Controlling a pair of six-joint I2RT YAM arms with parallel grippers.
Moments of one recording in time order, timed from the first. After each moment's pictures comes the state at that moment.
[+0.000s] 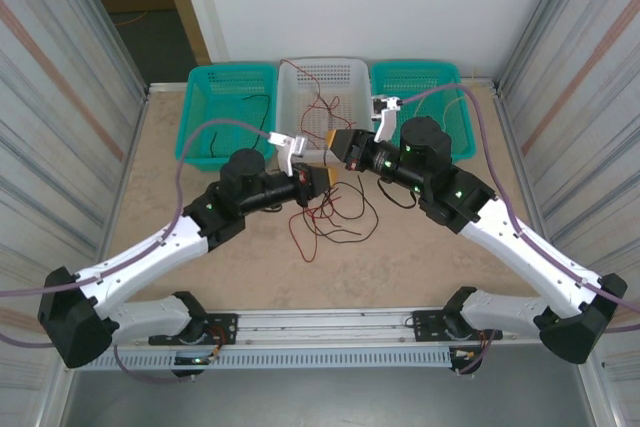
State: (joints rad) left arm -0.79 1.14 0.91 0.04 0.32 -0.63; right arm 0.78 1.12 1.20 -0.23 -0.10 0.77
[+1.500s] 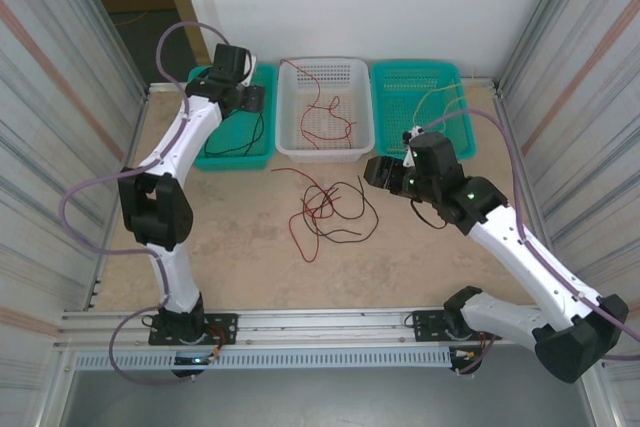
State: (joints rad) left arm -0.28 1.90 1.83 -0.70 -0.19 0.05; right arm 0.57 1.06 1.05 -0.66 -0.05 0.72
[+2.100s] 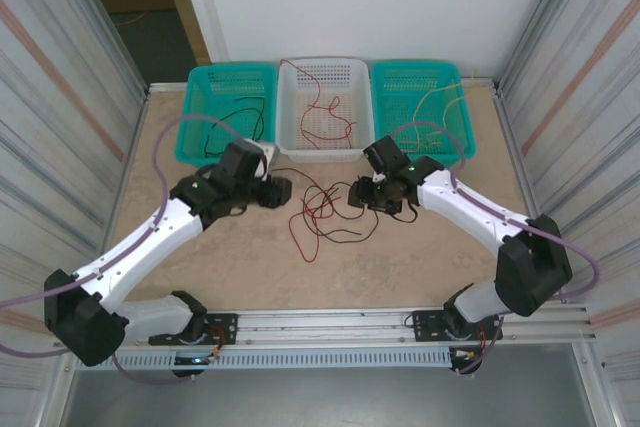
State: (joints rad) left arm -0.64 1.18 1.00 -0.68 0.02 -0.39; right arm 0.61 1.46 1.08 -0.76 -0.11 0.72
